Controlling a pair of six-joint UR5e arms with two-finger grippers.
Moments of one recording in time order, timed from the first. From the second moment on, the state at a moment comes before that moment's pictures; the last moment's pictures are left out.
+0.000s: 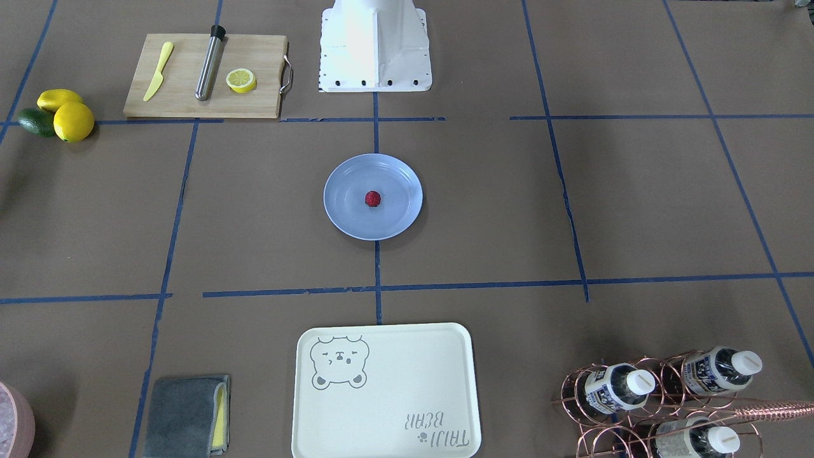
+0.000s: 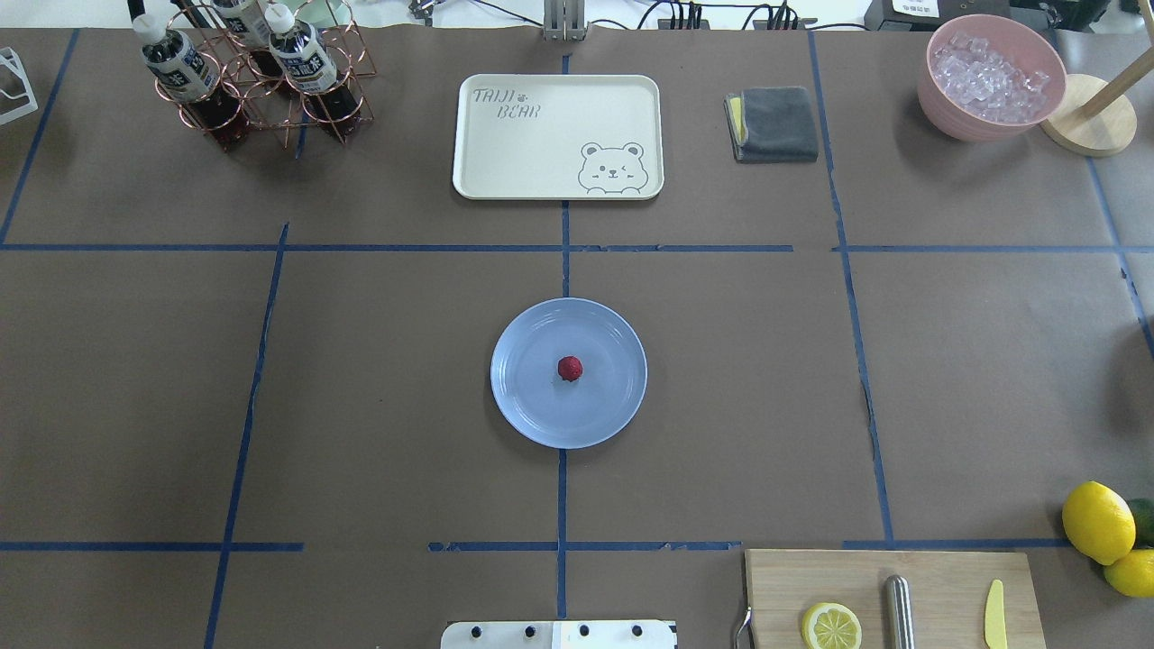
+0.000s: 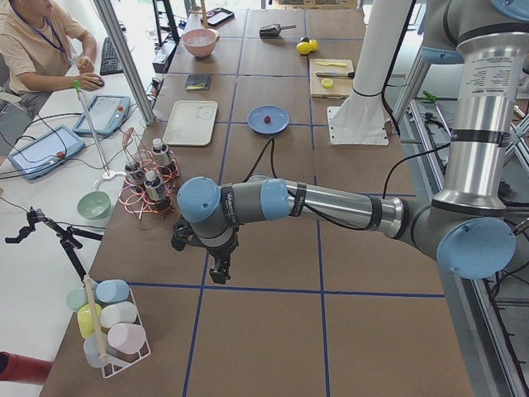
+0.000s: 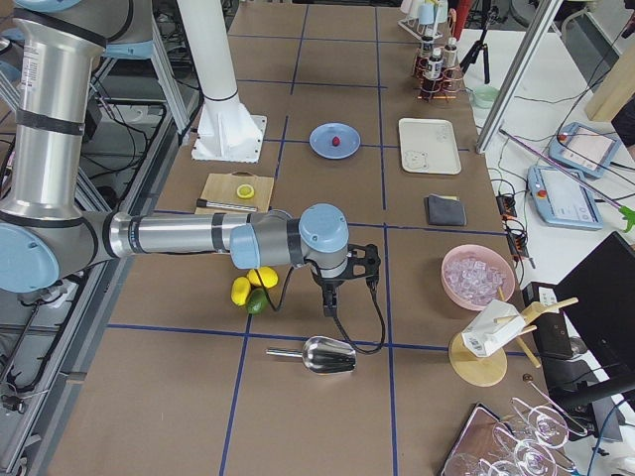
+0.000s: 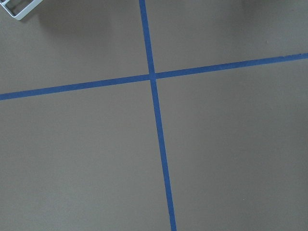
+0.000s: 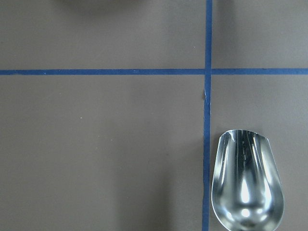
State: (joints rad) left arm -1.63 -1.60 -1.68 -1.28 -2.40 0.29; right arm 1.54 -1.77 1.85 -1.48 2.45 0.12
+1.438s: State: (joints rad) left arm -1.65 -1.56 -1.70 -1.36 -2.40 0.20; right arm 1.46 -1.76 1.85 -1.48 2.36 0.11
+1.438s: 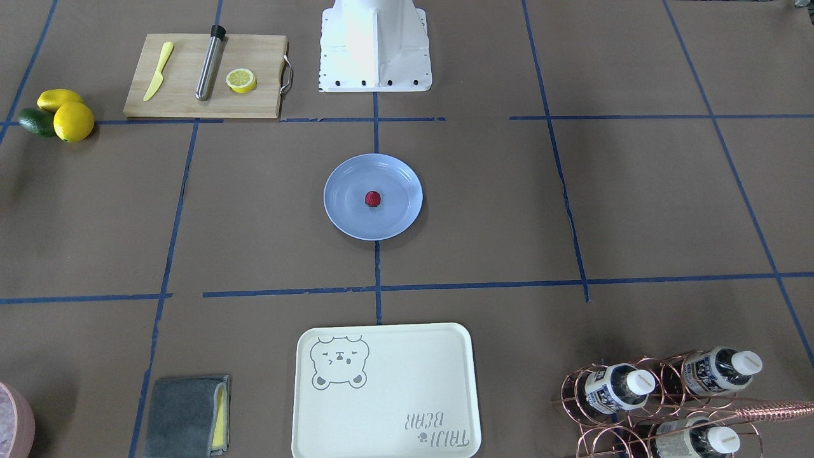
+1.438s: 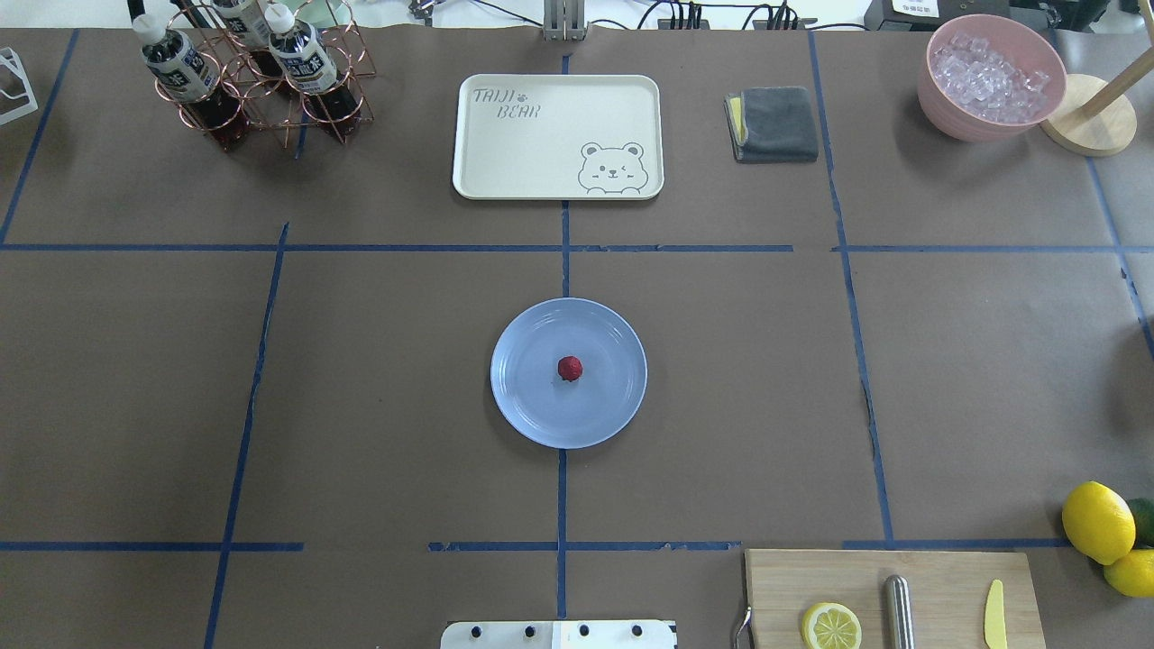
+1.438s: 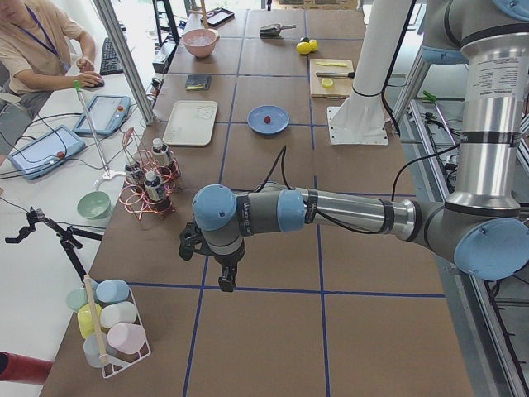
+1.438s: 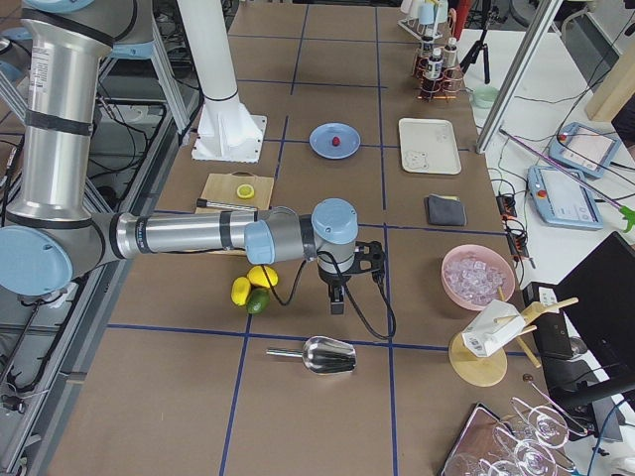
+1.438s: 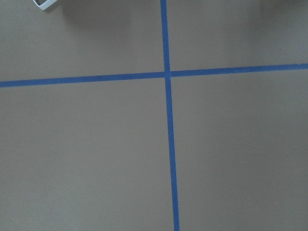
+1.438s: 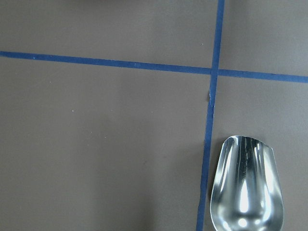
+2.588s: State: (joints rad) left arm -1.65 -1.58 -1.69 -1.38 -2.39 0.20; right arm 1.45 -1.73 1.85 -1.62 2.36 -0.05
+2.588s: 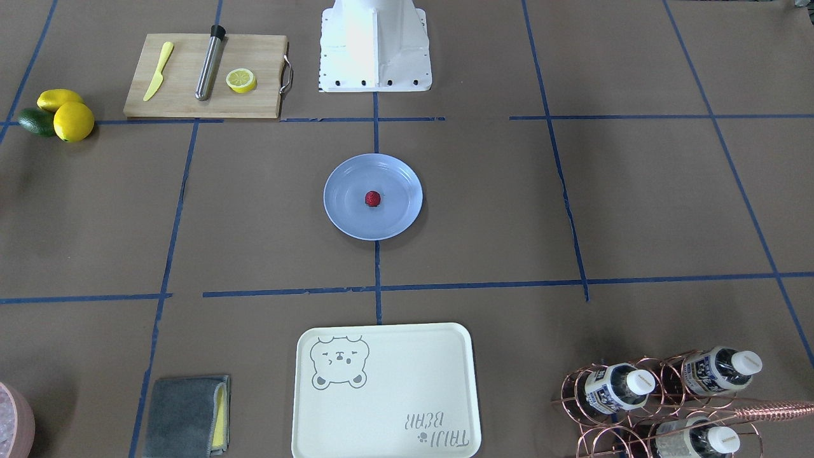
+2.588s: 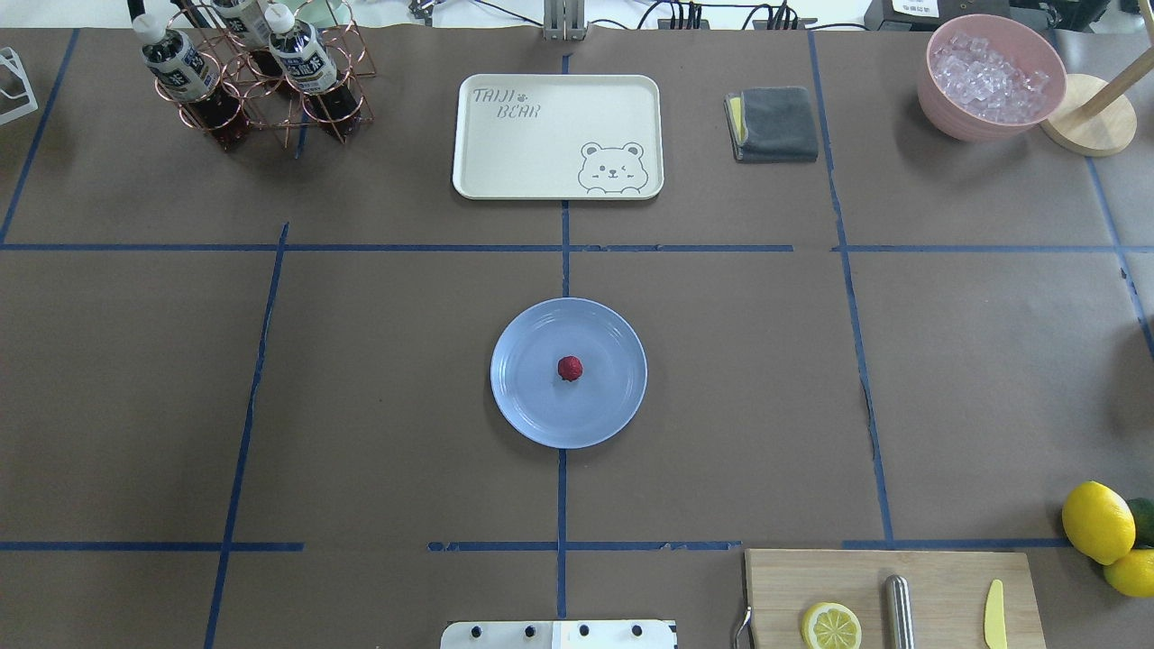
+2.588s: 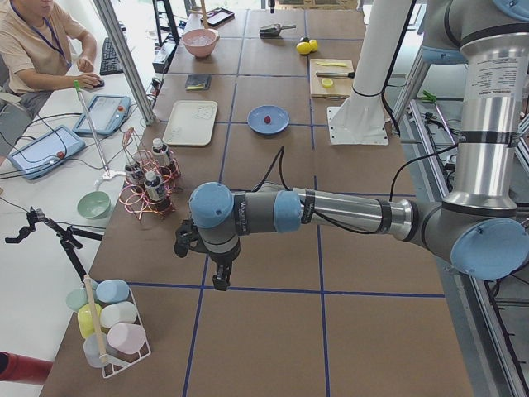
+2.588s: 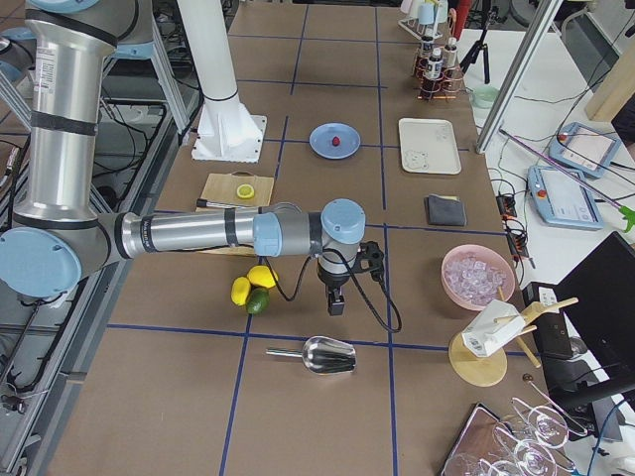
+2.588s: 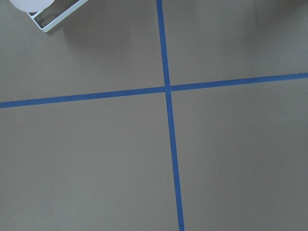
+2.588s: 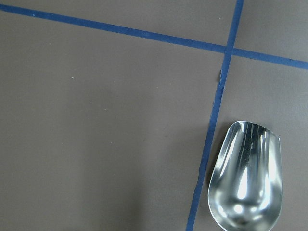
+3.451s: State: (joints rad) left arm -1.64 -1.55 -1.71 -1.39 -2.39 0.21; right arm 1.45 -1.72 1.85 -1.62 2.38 -0.05
